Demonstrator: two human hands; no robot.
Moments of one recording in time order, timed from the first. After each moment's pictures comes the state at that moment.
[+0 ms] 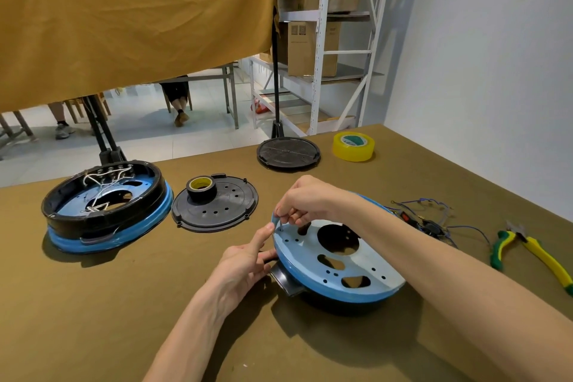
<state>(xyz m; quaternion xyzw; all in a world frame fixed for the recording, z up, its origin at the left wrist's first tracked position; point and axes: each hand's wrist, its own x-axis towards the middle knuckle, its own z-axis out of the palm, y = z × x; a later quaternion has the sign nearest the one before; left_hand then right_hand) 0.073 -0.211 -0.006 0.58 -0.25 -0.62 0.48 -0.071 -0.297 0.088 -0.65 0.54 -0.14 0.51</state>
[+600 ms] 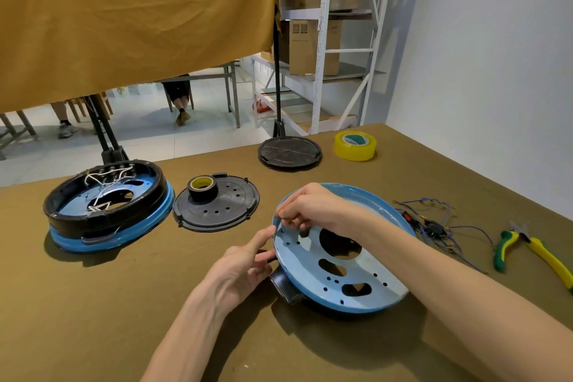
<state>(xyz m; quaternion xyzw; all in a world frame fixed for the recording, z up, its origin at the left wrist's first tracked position) 0.078 -0.217 -0.013 0.54 -0.25 -0.65 0.47 -0.081 -0.290 0.067 -0.65 0.50 -0.21 0.54</state>
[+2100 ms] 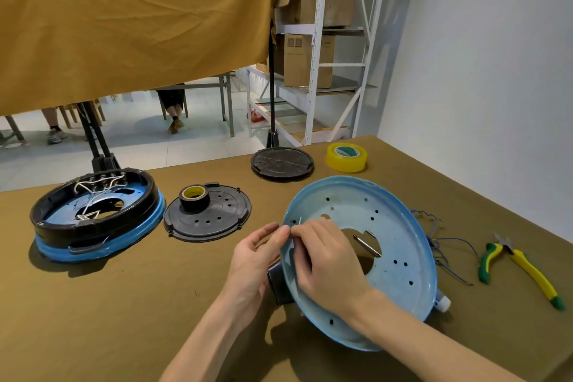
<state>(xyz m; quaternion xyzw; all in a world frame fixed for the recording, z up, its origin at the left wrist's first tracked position) 0.041 -0.196 0.012 0.41 -0.37 -0.59 0.59 -0.108 -0.208 0.023 -0.83 0.33 -0.43 -0.10</state>
